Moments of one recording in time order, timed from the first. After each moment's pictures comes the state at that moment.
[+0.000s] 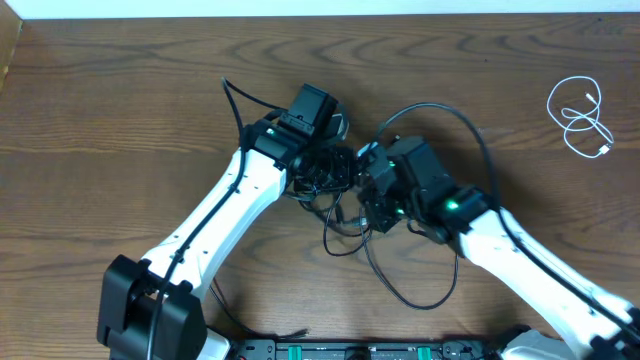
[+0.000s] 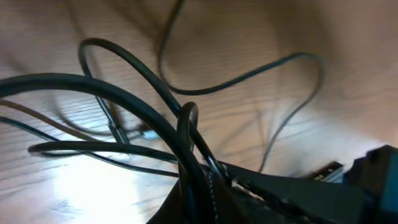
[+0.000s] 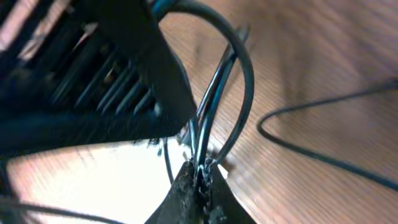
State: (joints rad) left arm -0.51 1.64 1.32 -0.88 0.44 -0.52; right arm 0.59 1.37 0.89 -0.43 -0.28 0.05
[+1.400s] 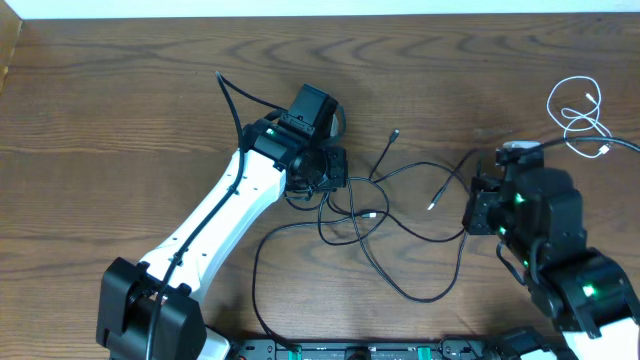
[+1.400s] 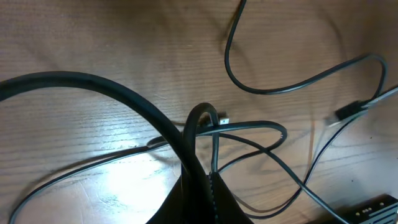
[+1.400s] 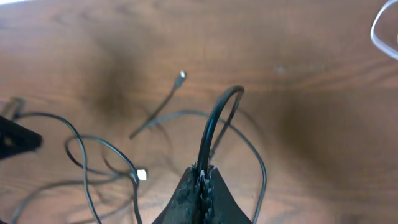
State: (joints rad) left arm -0.51 1.63 1.33 -0.93 0.26 -0.52; right arm 0.32 0.85 0.89 -0.78 0.06 0.35
